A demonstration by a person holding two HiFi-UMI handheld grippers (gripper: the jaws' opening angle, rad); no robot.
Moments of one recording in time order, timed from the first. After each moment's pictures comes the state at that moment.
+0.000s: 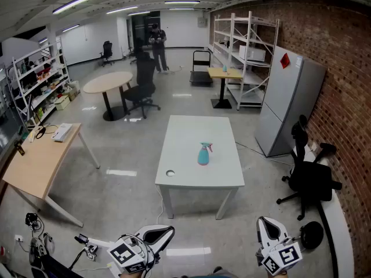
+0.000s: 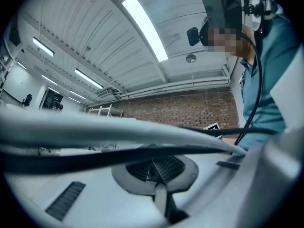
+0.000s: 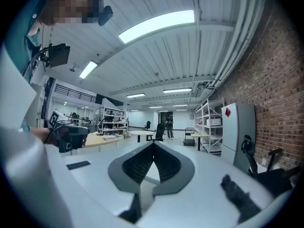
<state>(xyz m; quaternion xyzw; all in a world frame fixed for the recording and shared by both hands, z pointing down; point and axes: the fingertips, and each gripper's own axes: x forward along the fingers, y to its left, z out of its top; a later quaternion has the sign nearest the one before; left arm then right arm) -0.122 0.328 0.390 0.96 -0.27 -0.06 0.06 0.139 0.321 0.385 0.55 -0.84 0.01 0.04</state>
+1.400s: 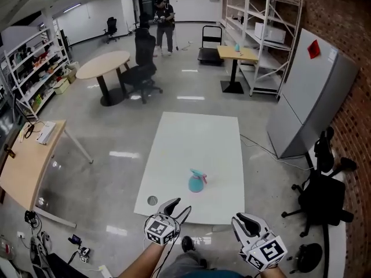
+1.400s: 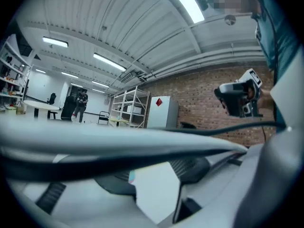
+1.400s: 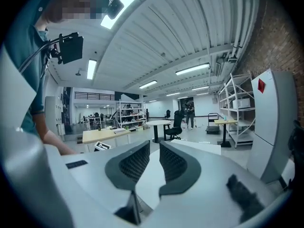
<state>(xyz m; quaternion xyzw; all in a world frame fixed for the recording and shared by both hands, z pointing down) 0.000 -0.118 0.592 0.91 -0.41 0.03 0.10 0.154 -0.039 0.452 0.41 -0.91 0.07 0.08</state>
